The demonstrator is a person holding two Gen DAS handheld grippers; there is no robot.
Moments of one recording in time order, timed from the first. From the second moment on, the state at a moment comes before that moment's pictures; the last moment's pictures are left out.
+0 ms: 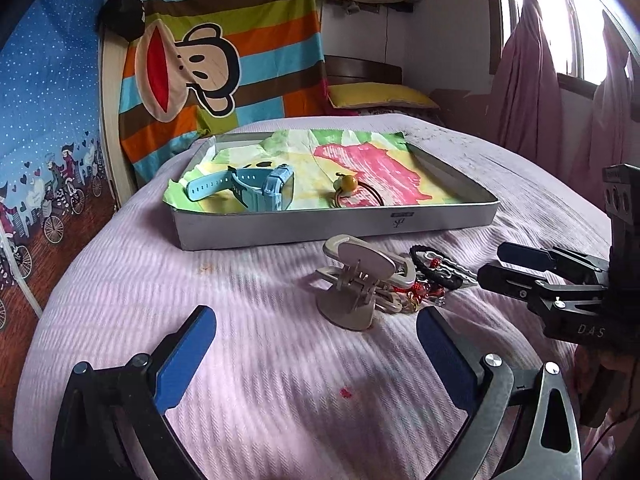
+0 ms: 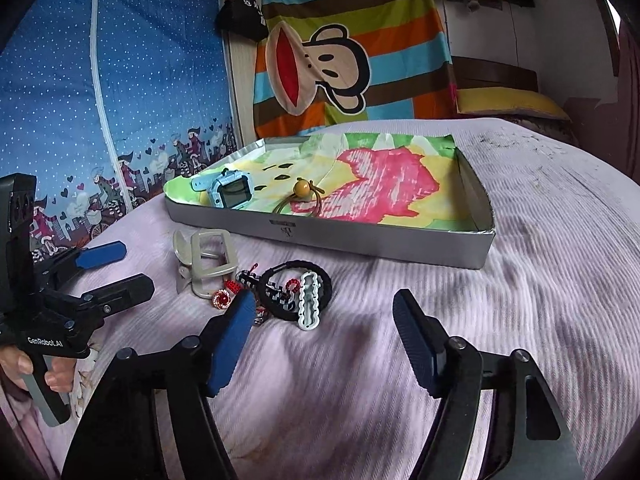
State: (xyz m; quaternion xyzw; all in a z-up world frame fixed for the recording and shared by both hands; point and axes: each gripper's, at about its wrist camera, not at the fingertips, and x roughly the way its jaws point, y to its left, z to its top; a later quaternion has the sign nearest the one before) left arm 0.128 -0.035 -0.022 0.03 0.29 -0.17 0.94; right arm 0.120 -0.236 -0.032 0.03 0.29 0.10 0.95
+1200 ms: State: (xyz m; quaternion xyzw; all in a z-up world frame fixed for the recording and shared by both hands) left arm 0.166 -0.057 -0.034 0.02 0.34 -0.25 0.91; right arm 0.150 -0.224 -0.060 0.02 0.35 0.13 0.93
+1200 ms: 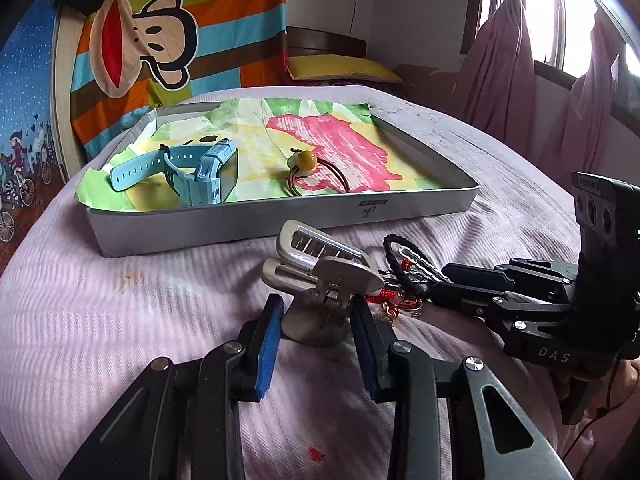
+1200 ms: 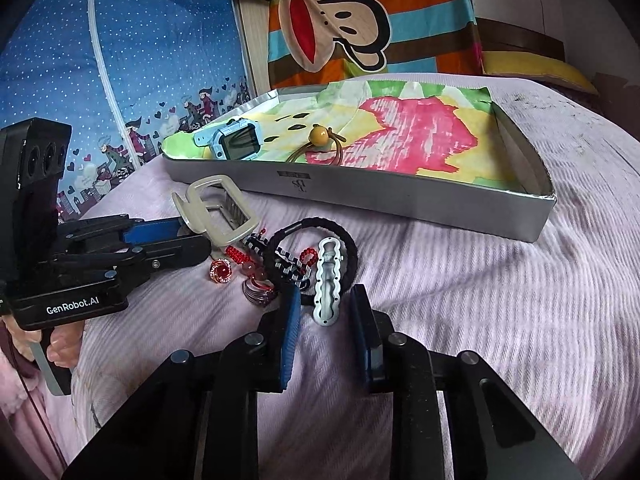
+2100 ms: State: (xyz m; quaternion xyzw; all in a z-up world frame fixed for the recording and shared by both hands) left arm 0.135 -0.055 -0.034 0.02 0.29 -0.22 0.93; right arm 0.126 -0.236 -0.049 0.05 0.28 0.14 0.95
